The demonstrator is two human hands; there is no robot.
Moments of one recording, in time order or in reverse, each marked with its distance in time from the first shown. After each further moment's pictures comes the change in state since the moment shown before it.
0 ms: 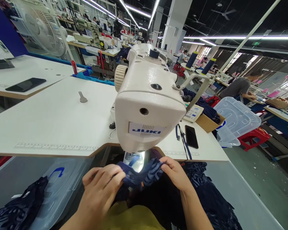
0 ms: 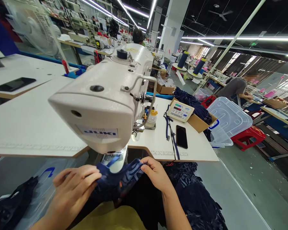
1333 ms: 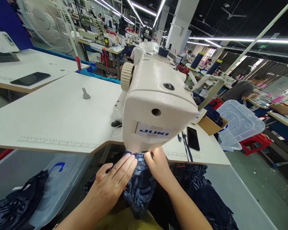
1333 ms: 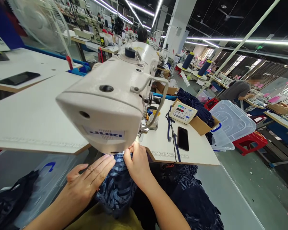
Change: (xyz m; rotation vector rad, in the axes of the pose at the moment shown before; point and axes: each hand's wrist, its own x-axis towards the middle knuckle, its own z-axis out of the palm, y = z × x) left_hand 0.001 0.008 0.017 0.223 -0.125 0.108; right_hand 0.054 -0.046 0.058 -0.491 0.264 -0.218
